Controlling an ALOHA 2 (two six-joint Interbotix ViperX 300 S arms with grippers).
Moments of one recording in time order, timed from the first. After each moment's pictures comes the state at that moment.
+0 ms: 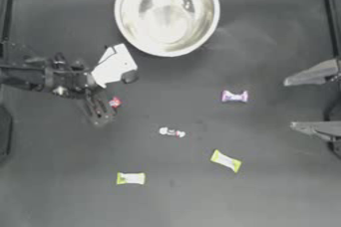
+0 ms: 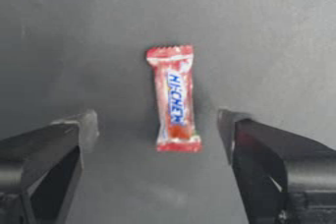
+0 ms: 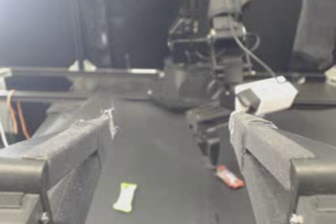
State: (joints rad) left arm 0.23 -0.01 0.70 0.13 0.61 -0.42; right arm -0.02 -1.01 1.21 0.01 -0.26 0.00
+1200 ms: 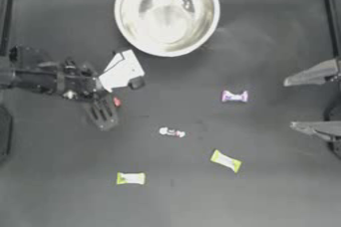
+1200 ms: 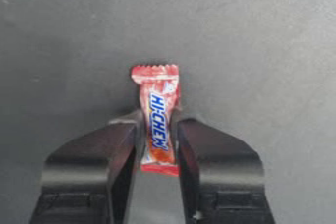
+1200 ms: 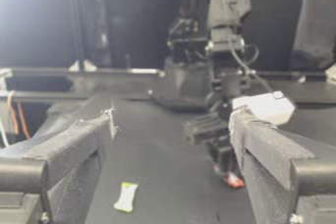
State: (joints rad) left arm 0.21 0.07 0.68 0.13 0.60 -0.42; right arm -0.02 -1.01 1.22 0.02 -0.27 0.00
